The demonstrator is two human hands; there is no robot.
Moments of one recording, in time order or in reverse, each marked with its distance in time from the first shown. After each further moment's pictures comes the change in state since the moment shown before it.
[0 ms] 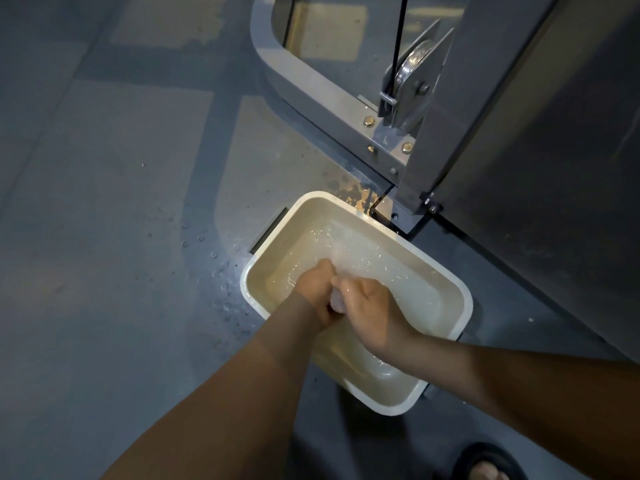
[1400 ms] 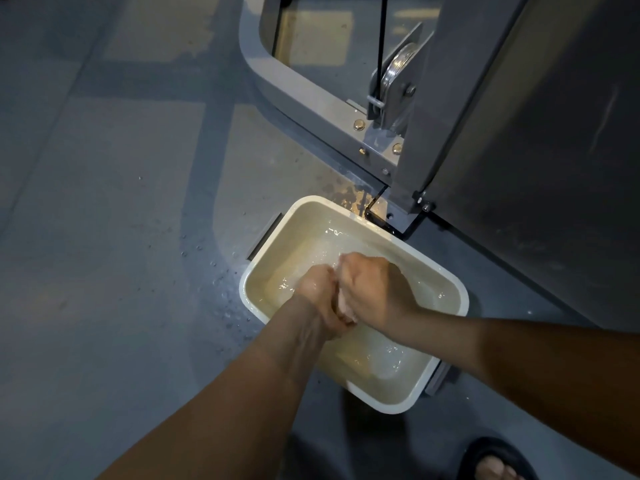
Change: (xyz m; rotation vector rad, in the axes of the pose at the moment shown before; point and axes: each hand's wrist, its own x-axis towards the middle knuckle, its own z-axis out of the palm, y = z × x) left_hand -0.007 0.001 0.007 -0.093 -0.075 -0.139; right_hand 0.025 -0.002 -0.016 -0.639 0.150 -0.254
